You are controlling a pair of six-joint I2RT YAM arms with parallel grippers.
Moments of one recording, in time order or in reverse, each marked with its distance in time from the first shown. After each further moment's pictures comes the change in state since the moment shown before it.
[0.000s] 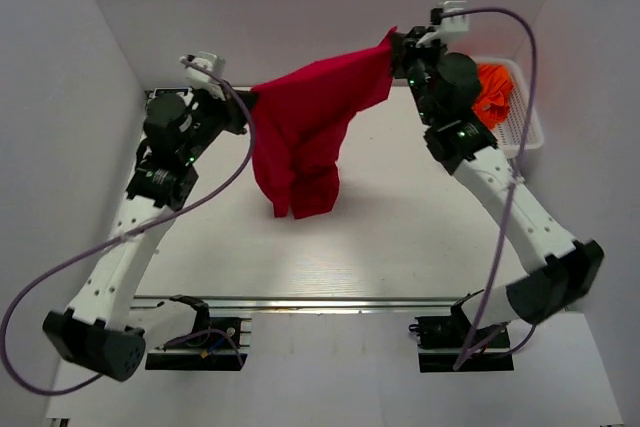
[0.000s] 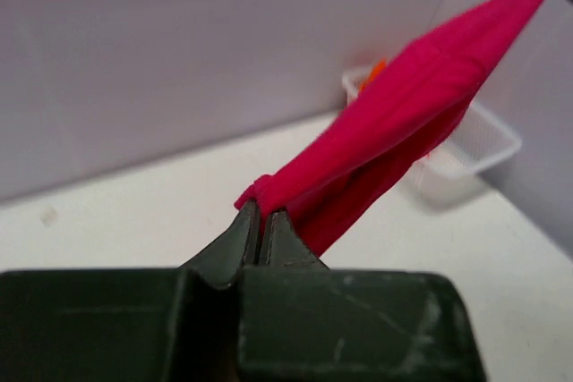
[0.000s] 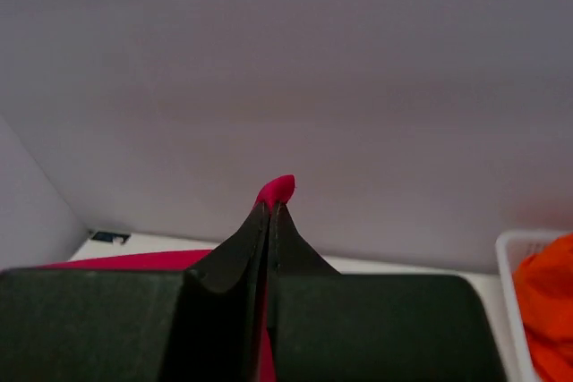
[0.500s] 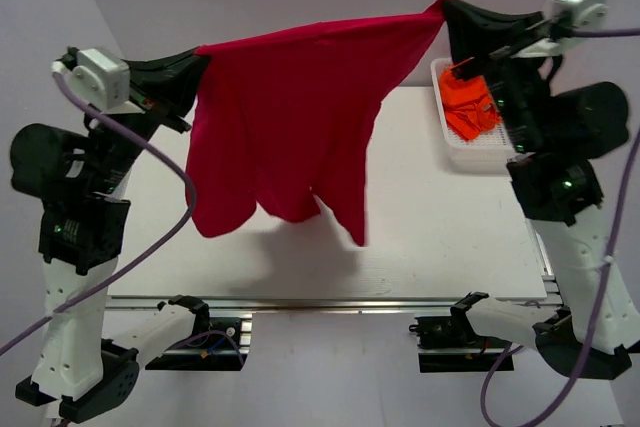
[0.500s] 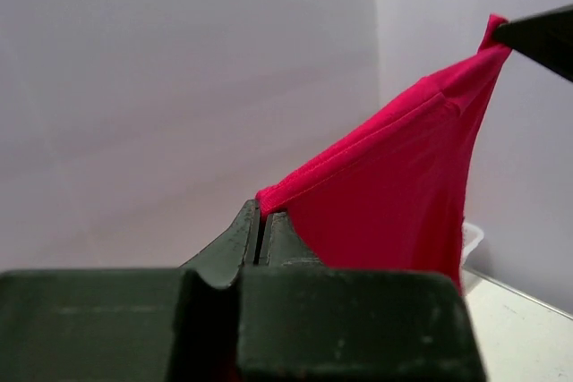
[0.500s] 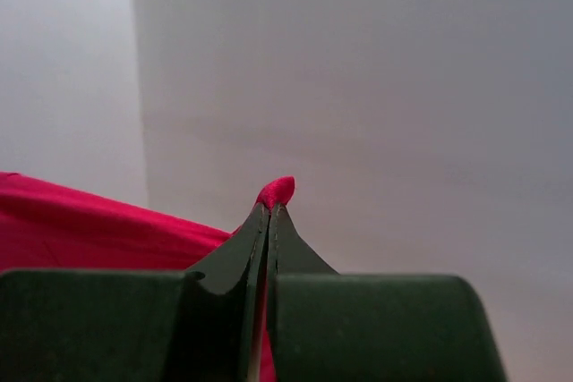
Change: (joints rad) left arm -0.005 -0.164 0.420 -0.084 0.089 0.142; right arm 0.016 -0.304 0.183 -0.104 -0.276 -0.134
